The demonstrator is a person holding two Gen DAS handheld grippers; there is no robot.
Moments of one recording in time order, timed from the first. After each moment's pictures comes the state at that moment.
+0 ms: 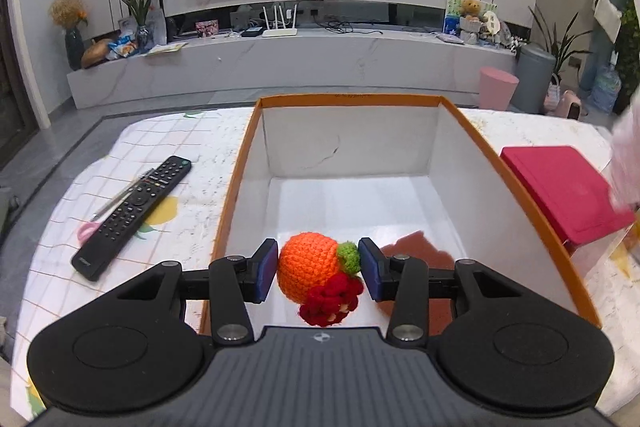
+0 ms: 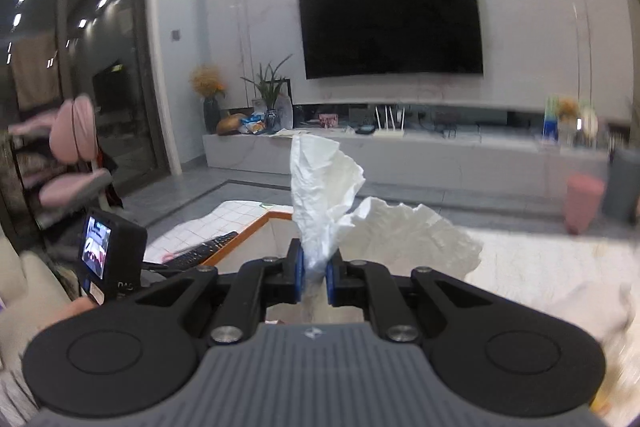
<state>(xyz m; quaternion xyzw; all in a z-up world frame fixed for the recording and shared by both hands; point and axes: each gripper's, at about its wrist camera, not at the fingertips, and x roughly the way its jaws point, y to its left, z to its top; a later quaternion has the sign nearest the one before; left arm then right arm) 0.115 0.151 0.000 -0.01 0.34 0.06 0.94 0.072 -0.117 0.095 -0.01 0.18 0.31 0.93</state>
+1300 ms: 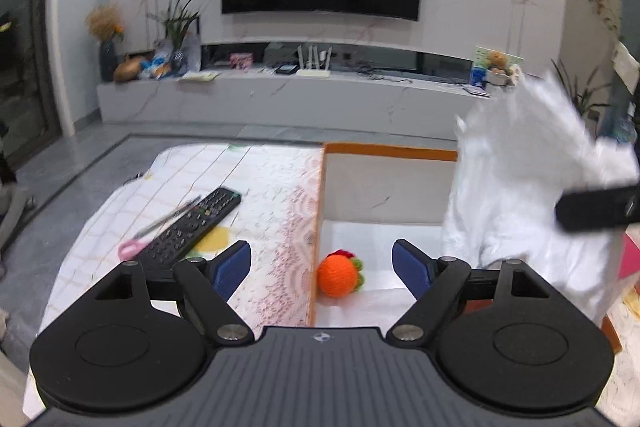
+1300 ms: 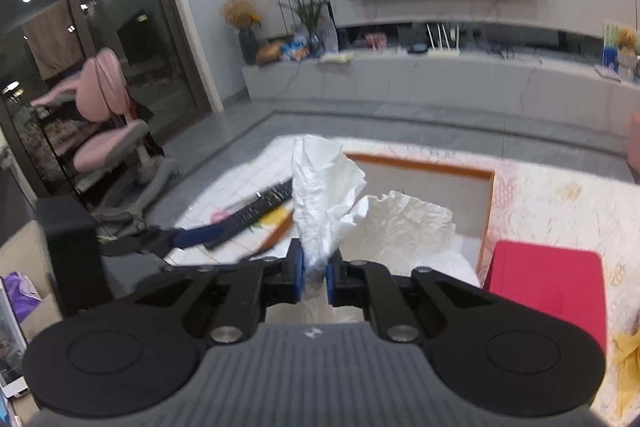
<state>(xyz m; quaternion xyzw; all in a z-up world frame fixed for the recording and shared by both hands) 0.104 0.207 0.013 -0.05 0.28 0.09 0.96 0.147 0.008 0.066 0.00 0.32 0.37 0.87</state>
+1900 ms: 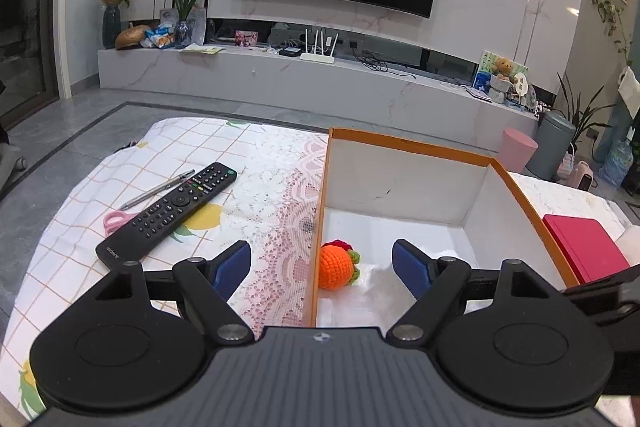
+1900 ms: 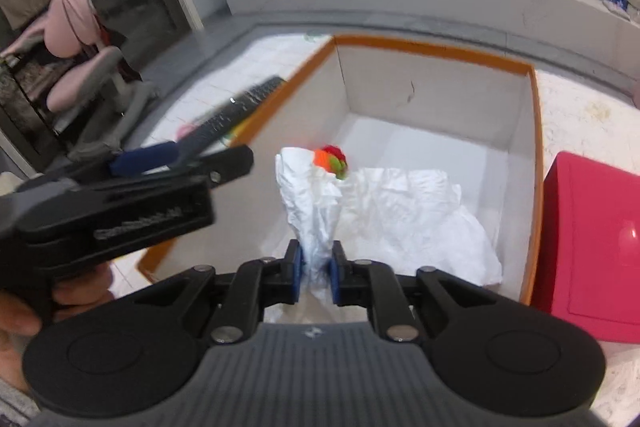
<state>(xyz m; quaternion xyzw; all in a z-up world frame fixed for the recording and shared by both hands) 0.108 0.219 0.007 -0.10 0.29 0.09 0.95 0.176 0.062 -0.015 -0.04 0.45 0.35 0.83</state>
